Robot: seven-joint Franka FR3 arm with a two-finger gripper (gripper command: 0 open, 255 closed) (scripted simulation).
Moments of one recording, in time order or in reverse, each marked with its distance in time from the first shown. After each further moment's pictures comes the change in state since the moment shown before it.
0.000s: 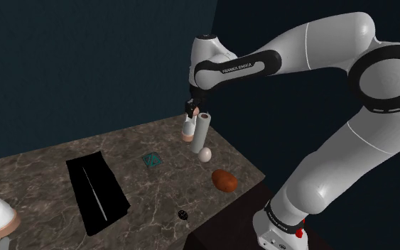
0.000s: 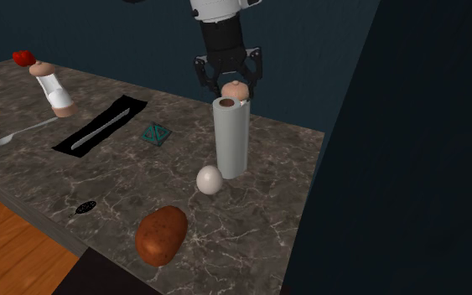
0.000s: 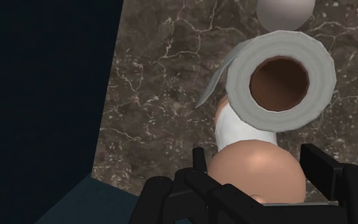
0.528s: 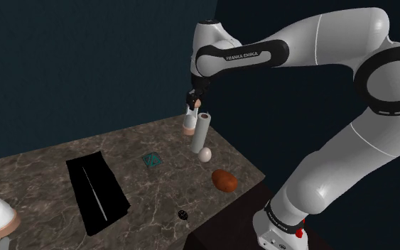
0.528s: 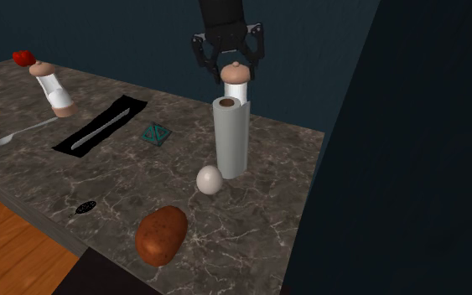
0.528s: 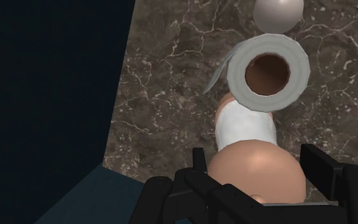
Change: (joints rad) arm 0.002 -0.034 0.000 0.075 0.015 -0.106 -0.022
